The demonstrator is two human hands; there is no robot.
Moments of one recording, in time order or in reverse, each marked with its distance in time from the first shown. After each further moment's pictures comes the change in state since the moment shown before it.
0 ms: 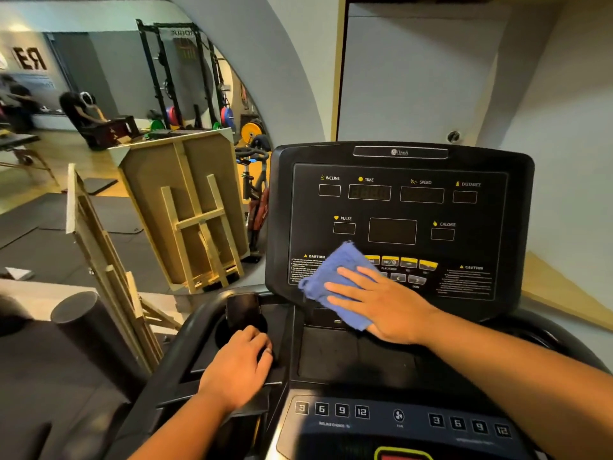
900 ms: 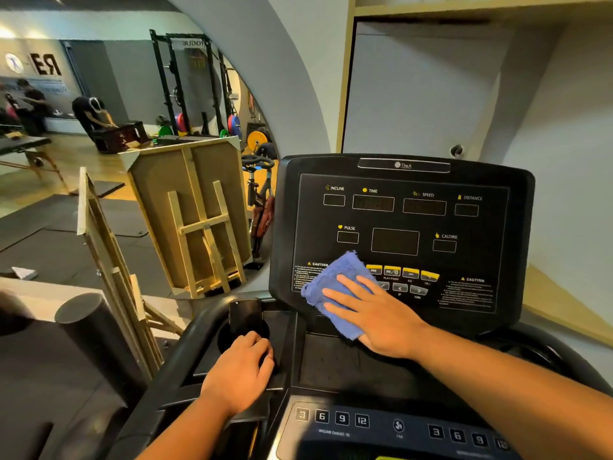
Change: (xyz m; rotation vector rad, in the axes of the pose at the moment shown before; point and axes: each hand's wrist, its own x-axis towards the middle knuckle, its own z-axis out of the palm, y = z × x) left_hand -0.003 0.005 0.002 0.002 0.015 0.004; right_hand 0.005 -0.015 0.010 0.023 0.068 0.063
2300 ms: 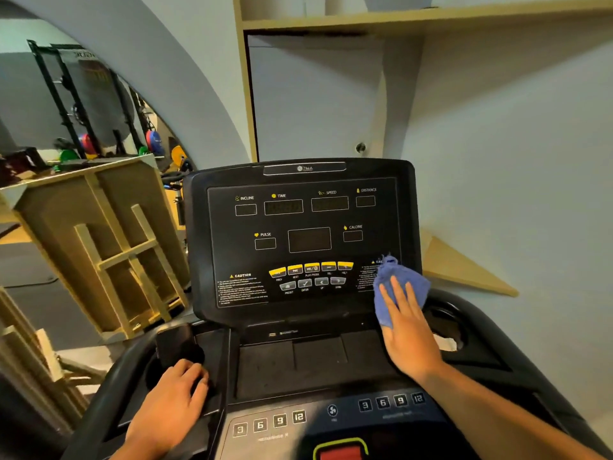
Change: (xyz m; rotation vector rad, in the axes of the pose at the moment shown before) left_hand 0.005 -0.013 0.001 0.054 -0.065 -0.010; right_hand -0.158 -0.001 0.038 0.332 0.156 1.008
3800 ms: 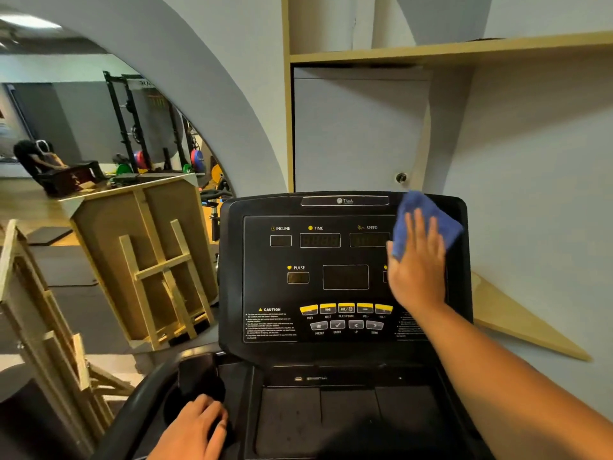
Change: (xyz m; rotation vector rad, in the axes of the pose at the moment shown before) left_hand 0.024 0.004 -0.002 0.040 -0.053 -0.005; right_hand 0.183 -0.055 -0.064 -0.012 0.314 0.022
